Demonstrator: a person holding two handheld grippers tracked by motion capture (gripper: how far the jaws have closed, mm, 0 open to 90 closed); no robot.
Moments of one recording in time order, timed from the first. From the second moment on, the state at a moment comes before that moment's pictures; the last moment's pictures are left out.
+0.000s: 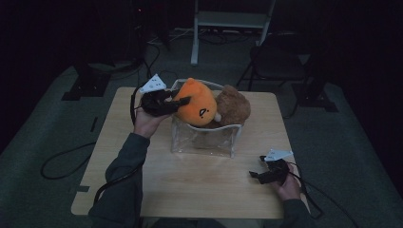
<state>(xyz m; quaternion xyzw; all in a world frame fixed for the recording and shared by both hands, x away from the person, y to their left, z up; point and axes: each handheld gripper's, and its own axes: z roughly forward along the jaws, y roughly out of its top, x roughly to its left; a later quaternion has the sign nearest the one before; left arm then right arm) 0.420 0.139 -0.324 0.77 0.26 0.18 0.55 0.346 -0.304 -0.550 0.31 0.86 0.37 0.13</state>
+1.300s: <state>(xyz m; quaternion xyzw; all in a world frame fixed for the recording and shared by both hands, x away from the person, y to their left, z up) 0.425 0.131 -0.341 0.78 0.27 0.19 0.53 0.346 -0.304 -0.550 0.31 0.86 0.37 0.13</state>
